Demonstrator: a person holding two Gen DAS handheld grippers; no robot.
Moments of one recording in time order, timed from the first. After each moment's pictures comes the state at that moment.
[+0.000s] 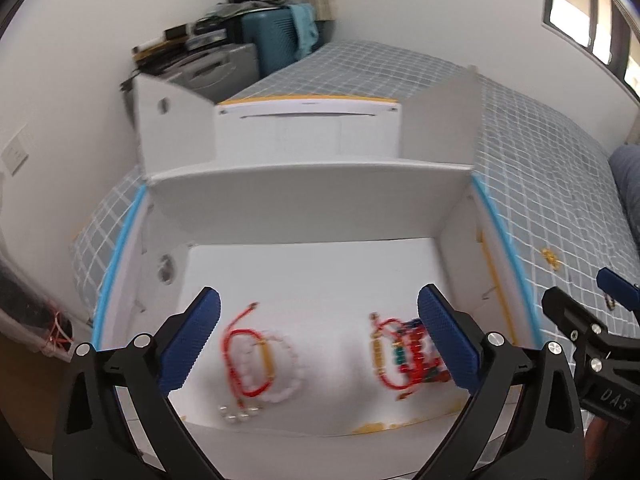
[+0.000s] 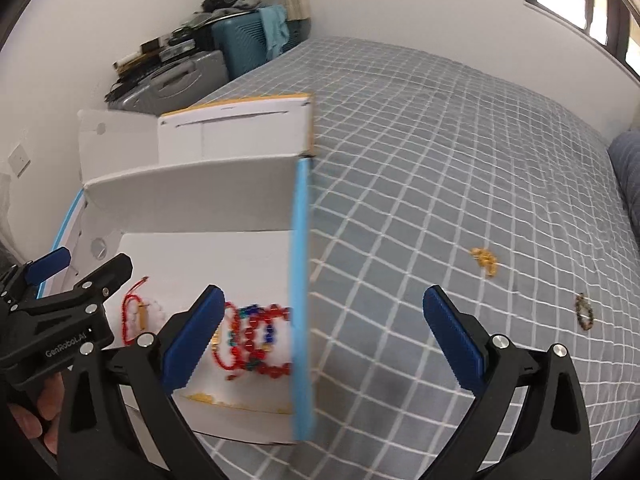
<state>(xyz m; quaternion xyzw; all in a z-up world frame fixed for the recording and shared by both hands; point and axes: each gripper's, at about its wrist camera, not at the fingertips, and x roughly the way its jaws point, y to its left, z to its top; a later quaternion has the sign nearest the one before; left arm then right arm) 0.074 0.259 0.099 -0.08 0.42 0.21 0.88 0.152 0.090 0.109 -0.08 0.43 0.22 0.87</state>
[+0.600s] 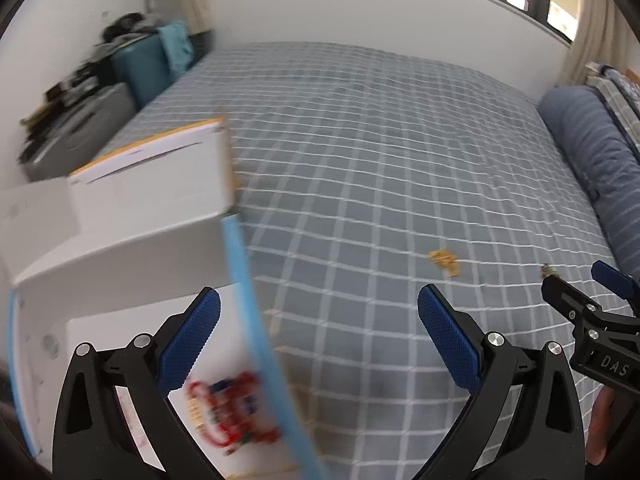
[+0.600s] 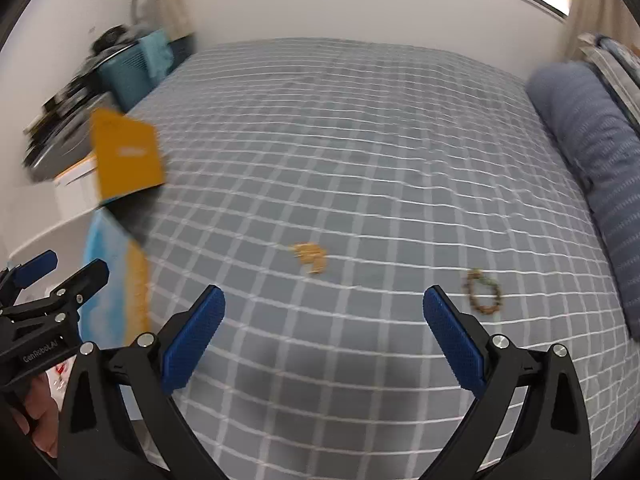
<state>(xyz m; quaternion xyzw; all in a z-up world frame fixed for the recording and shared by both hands) 0.202 0.111 0.093 -0.03 0.44 0.06 0.89 0.247 -0.087 0.099 -0.03 0.46 0.07 0.89</state>
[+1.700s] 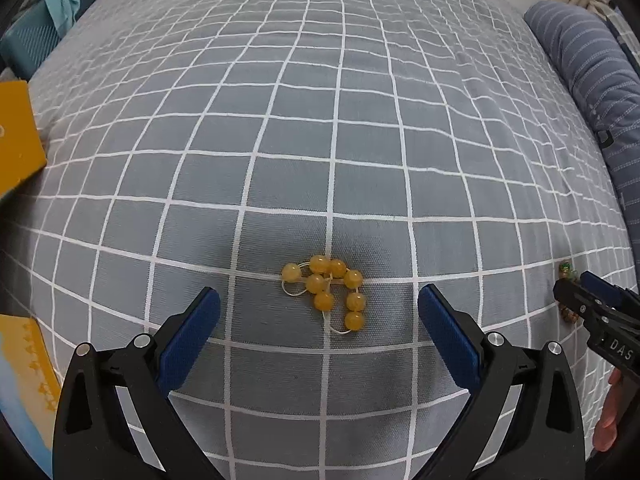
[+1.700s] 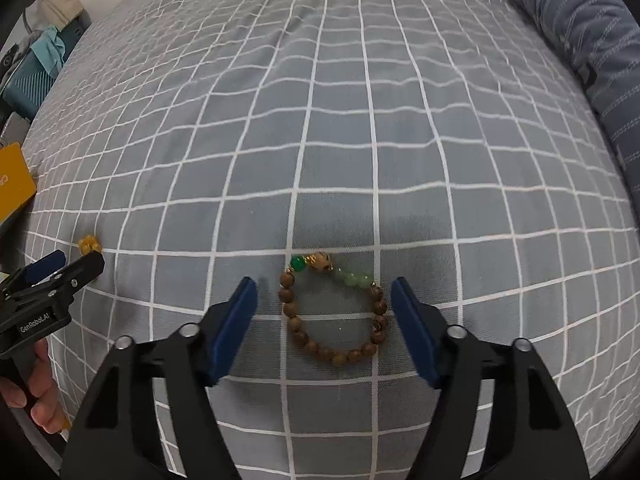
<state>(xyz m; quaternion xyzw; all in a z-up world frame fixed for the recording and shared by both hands) 0.354 -0.009 -0.047 -0.02 0.58 -0.01 0.81 0.360 -0.241 -0.036 0.03 0.60 0.02 0.80</state>
